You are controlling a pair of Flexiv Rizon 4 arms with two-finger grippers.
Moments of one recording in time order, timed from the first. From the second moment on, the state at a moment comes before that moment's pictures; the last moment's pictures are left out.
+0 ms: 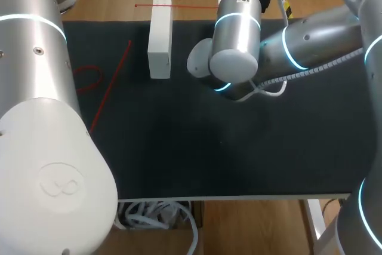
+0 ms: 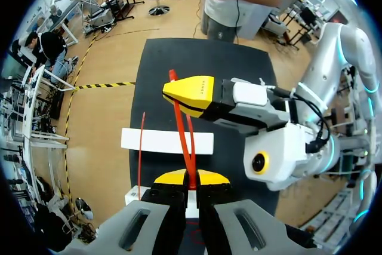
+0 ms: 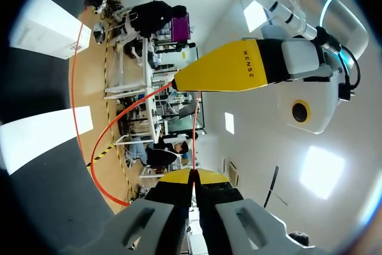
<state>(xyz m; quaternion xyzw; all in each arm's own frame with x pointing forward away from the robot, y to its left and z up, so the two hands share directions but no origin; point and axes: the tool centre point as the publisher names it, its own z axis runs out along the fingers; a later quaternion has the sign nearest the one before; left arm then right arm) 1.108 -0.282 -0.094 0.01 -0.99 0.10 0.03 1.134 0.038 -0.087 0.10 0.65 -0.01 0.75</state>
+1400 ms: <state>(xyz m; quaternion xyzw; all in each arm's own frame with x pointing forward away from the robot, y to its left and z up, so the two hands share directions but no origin) 1.108 -0.283 -0.094 0.01 -0.99 0.10 0.03 1.127 0.033 -0.083 0.10 0.63 -0.04 0.77</state>
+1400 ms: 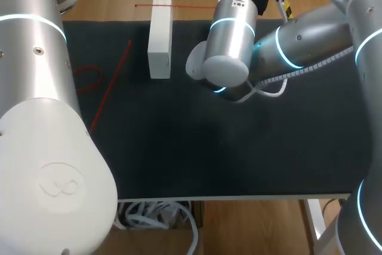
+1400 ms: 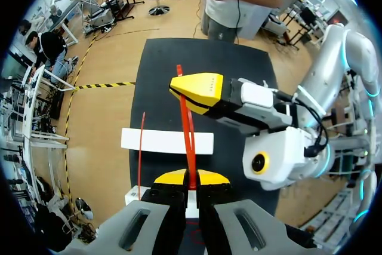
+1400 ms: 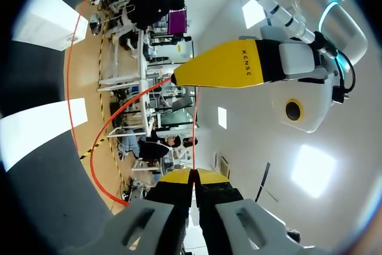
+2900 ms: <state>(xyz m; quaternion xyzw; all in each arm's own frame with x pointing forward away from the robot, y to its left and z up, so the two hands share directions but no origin) 1.108 -0.283 -0.094 0.01 -0.99 0.10 0.03 1.128 0.034 -0.077 0.12 0.61 -0.05 0.78</state>
